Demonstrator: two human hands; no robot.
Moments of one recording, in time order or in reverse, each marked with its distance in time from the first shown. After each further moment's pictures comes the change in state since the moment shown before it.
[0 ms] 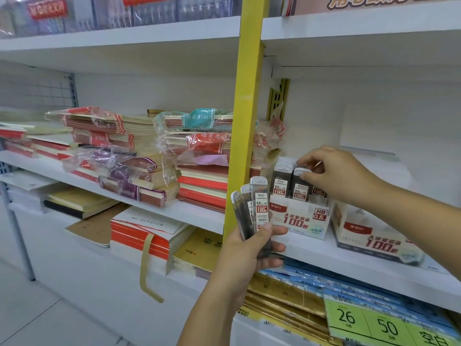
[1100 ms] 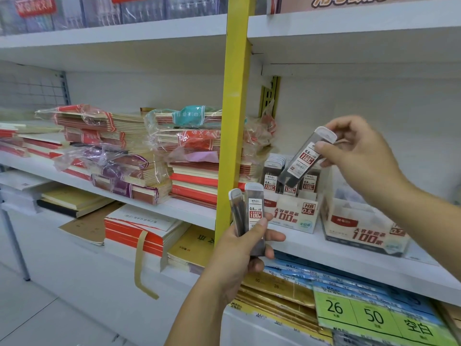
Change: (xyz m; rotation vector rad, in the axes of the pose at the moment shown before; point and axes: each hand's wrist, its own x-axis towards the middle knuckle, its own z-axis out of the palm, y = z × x) left_hand -0.003 0.000 0.005 0.037 -0.057 -0.044; right_hand -0.031 -0.011 -0.033 0.690 0.302 0.109
